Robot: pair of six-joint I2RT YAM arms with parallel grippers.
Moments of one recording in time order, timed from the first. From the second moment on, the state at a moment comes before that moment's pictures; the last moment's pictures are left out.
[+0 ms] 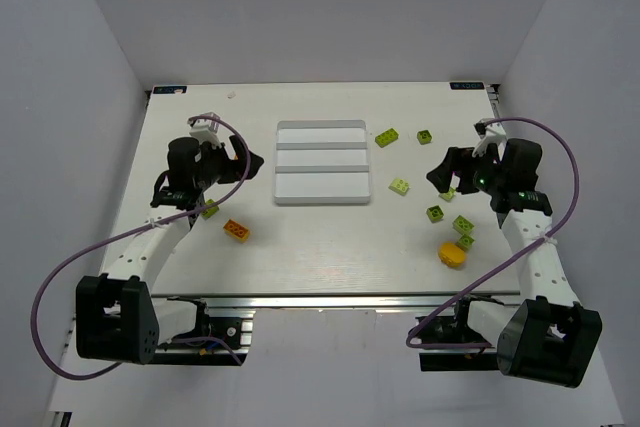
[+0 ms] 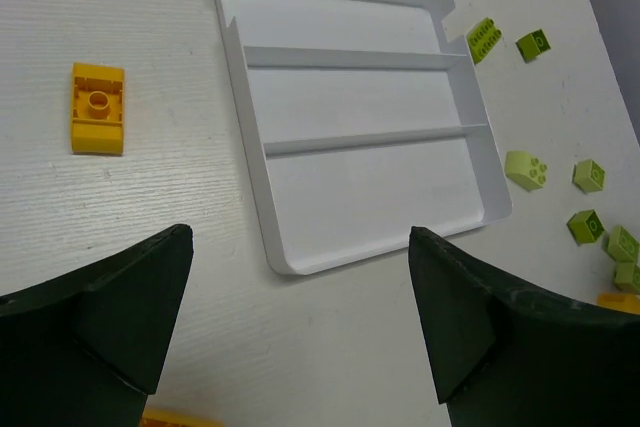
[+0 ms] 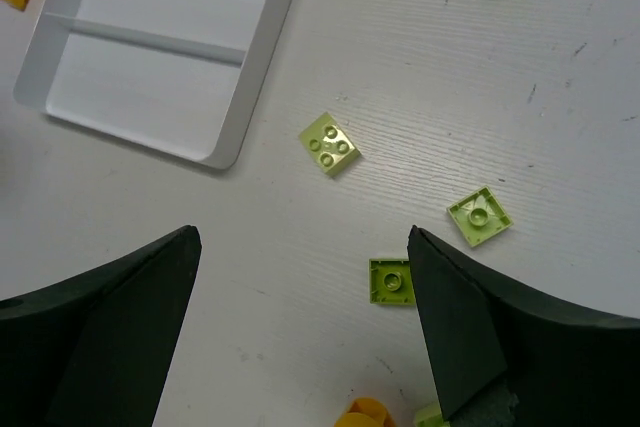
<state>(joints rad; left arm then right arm) -0.11 1.18 0.74 0.06 0.34 -0.36 -0.14 1.07 0.81 -0.32 -0.58 -0.01</state>
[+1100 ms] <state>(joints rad) -0.12 1.90 1.23 -0.23 -0.10 -0.08 -0.01 0.92 0.75 -0.38 -0.77 -0.38</state>
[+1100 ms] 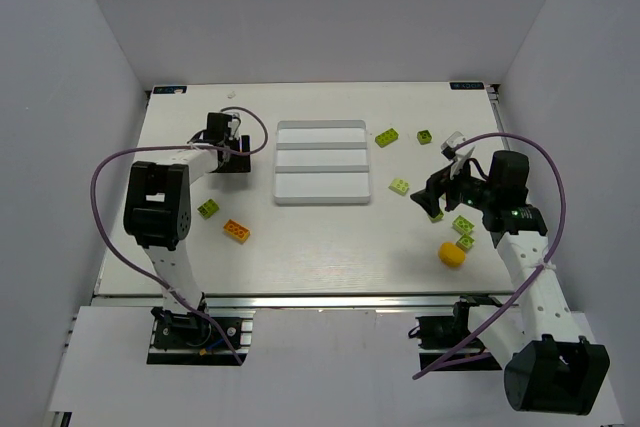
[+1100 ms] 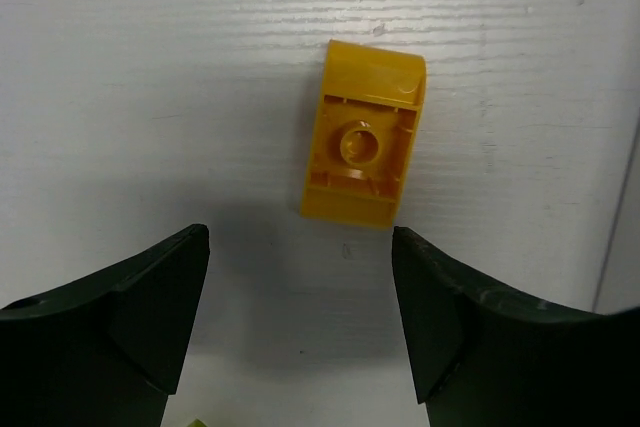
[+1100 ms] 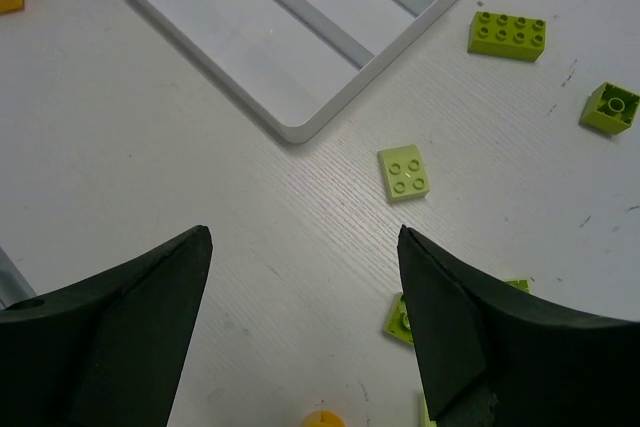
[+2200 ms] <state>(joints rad) -0.16 1.91 1.41 -0.13 0.23 -0.18 0.08 0.99 0.75 -0.37 -0.69 -0.38</state>
